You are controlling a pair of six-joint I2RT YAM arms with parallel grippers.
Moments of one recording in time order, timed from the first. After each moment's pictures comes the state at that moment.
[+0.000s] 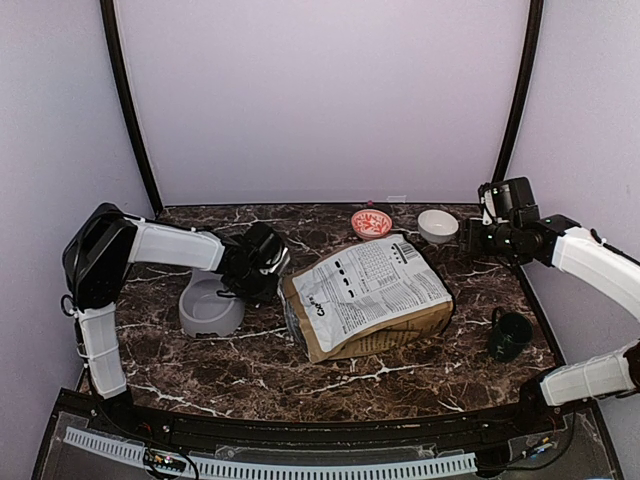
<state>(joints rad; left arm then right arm) -0.68 1.95 1.24 -0.46 -0.21 -0.38 0.34 1.19 0.95 -0.48 0.20 0.29</state>
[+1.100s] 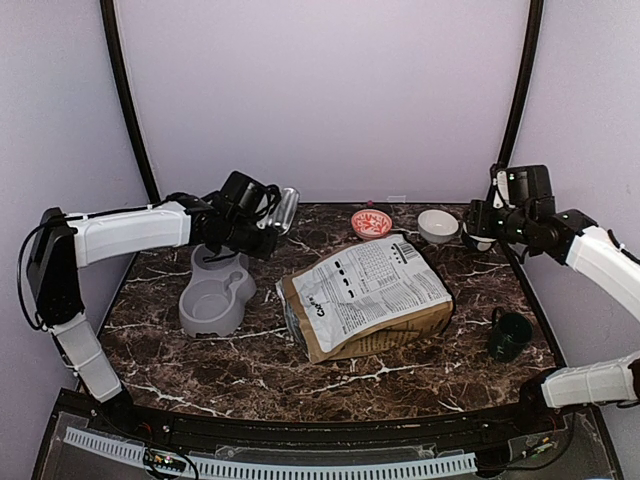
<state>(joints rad) -0.68 1.74 1.34 -0.45 -0.19 -0.20 0.34 1.12 1.00 -0.46 0.23 0.27</state>
